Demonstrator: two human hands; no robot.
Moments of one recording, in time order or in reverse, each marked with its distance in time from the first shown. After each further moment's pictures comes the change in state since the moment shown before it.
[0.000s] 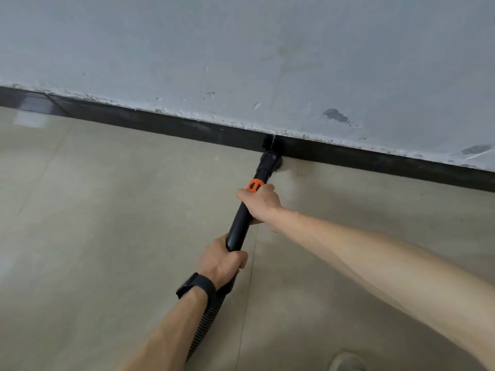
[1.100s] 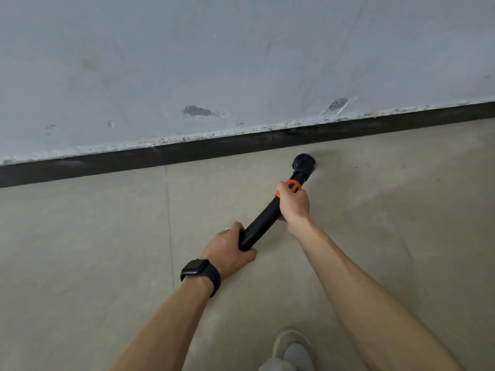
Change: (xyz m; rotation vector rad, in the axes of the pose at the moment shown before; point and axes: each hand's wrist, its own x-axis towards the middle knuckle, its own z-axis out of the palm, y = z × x) left_hand 0.012 0.106 0.158 0.647 -0.257 0.493; right_hand 0.009 0.157 -0.221 0.684 0.519 0.165
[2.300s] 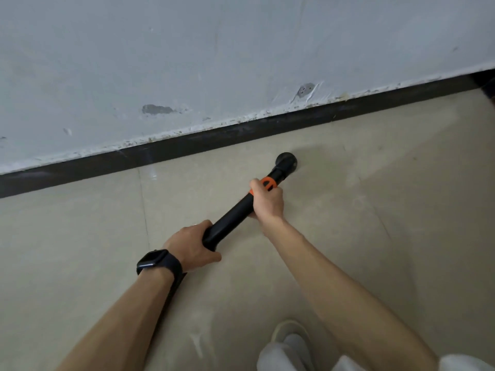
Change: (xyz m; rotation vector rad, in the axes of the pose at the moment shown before) left_hand 0.002 0.005 -0.027 0.226 -0.113 -0.004; right_hand -0.013 0.002 -0.011 0.153 -0.009 0.052
